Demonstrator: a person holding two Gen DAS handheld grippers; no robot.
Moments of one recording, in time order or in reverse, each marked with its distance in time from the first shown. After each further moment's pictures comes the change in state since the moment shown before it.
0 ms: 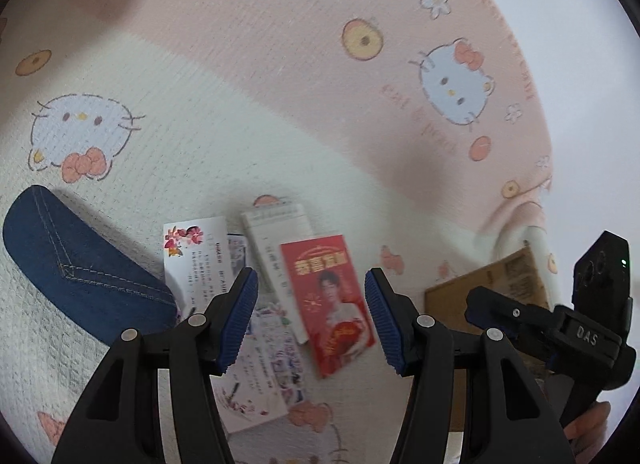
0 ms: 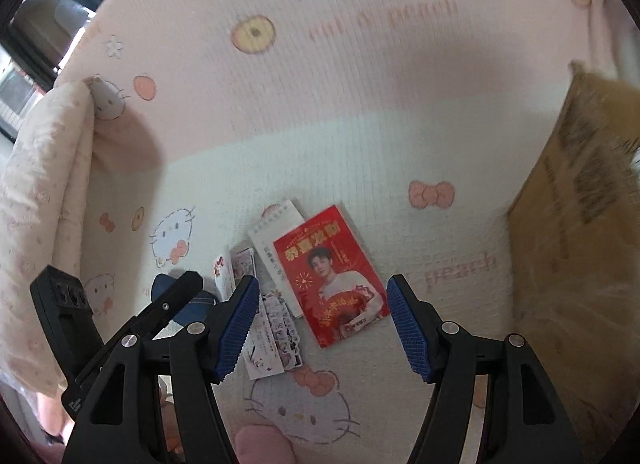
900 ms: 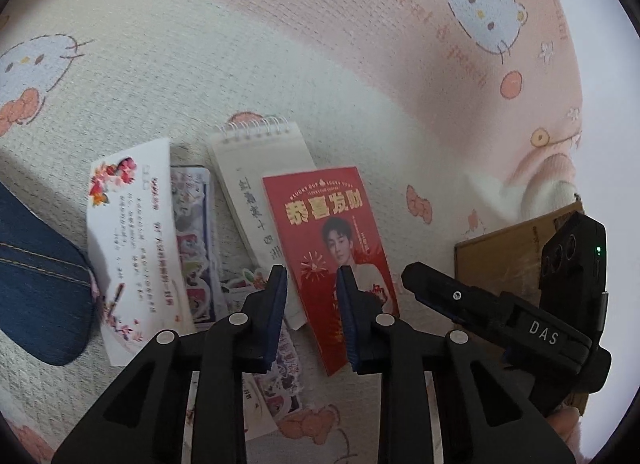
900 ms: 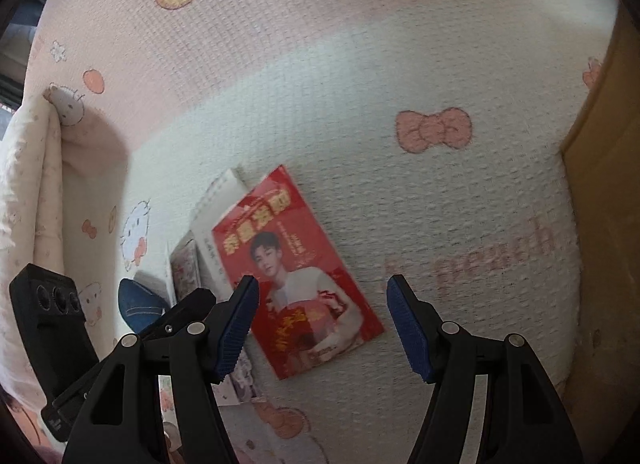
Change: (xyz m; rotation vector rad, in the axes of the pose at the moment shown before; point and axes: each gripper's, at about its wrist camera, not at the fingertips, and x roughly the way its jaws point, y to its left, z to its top) left arm 0.079 -0.009 -0.024 0.019 0.207 0.038; right arm 0.092 -0.055 -0.012 0.120 0.093 0.066
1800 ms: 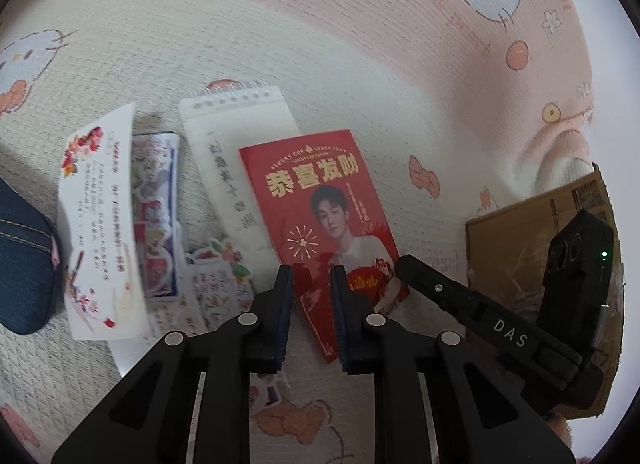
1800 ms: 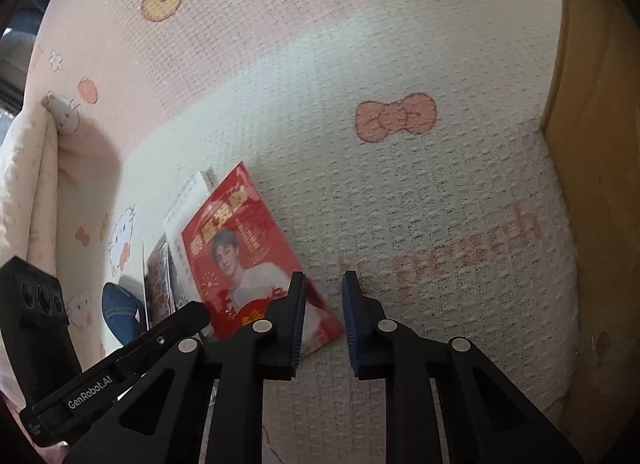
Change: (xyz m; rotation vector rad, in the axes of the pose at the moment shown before) left arm 0.017 -0.016 -0.013 0.034 0.040 0.059; right arm 0.001 -0.018 -0.017 -0.041 -0.069 -0.019
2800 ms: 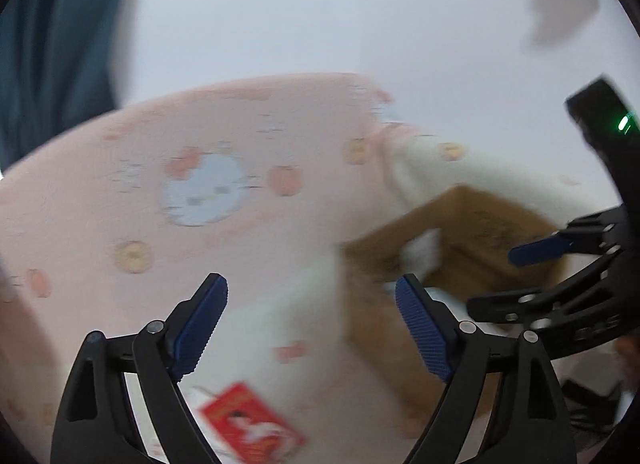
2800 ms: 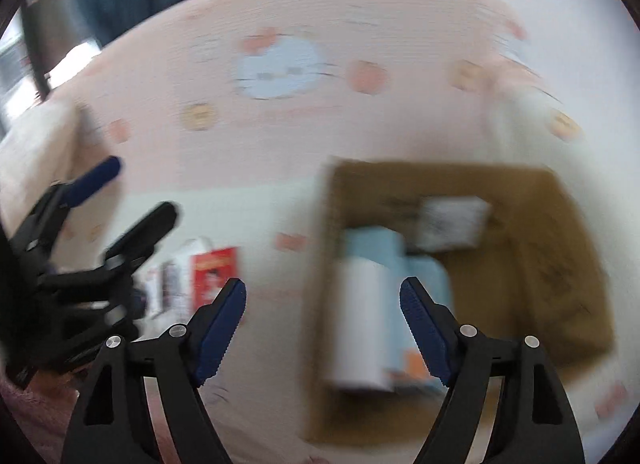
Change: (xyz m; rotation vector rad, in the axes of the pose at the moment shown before) left arm -0.169 -0.253 -0.052 0.907 -0.520 -0.019; right arm -0.292 0.015 -0.030 -0.119 -0.287 -0.381
